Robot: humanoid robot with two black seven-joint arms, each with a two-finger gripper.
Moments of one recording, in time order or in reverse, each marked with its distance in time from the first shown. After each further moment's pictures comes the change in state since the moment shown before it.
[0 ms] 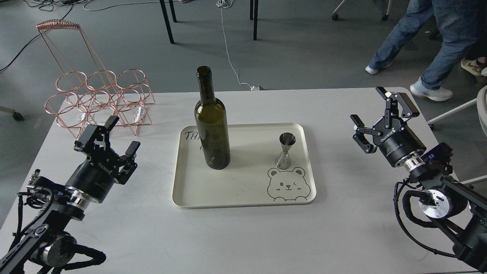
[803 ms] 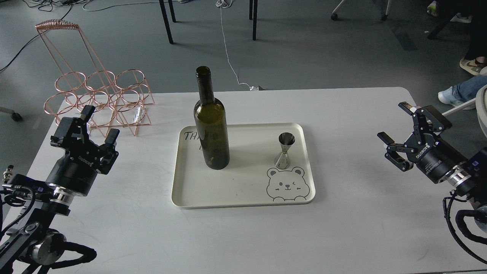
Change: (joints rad) left arm -0.007 0.064 -0.005 0.022 0.014 0.019 -0.154; right arm -0.079 -0.275 -0.049 0.108 -0.101 0.150 0.000
